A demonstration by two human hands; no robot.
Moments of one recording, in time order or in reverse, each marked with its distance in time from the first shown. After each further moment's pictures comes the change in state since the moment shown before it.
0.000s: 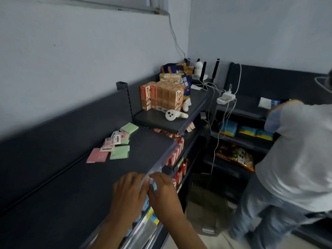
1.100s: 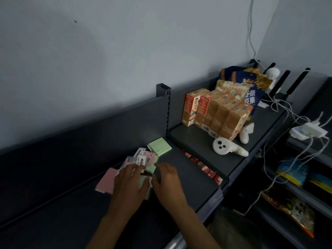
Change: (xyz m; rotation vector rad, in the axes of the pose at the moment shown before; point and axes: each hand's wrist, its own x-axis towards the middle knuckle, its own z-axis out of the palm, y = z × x) left_hand 0.194 -0.117 0.037 -0.157 0.118 -0.287; right_hand 0.255 0.041 0.112 0.034 -0.320 -0.107
